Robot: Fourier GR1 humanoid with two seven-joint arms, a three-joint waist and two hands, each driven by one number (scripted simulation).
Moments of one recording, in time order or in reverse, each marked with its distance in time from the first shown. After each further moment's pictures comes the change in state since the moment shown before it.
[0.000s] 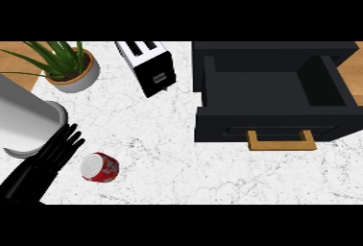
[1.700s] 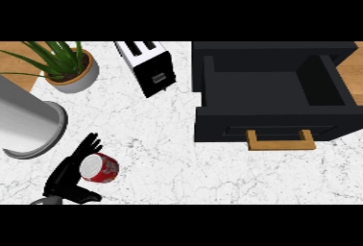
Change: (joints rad) left arm -0.318 0.060 0.032 1.017 -0.375 -0.025 -0.700; right arm -0.027 0.031 -0.164 -0.049 -0.121 0.106 0.127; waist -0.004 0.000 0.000
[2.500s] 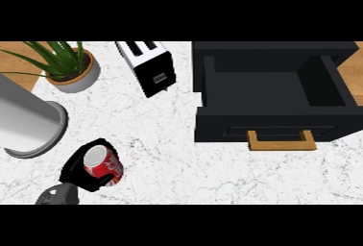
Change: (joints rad) left arm -0.060 -0.057 -0.024 -0.038 0.113 -0.109 0.122; right arm 0.029 0.040 -0.008 -0.037 -0.029 0.026 0.029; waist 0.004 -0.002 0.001
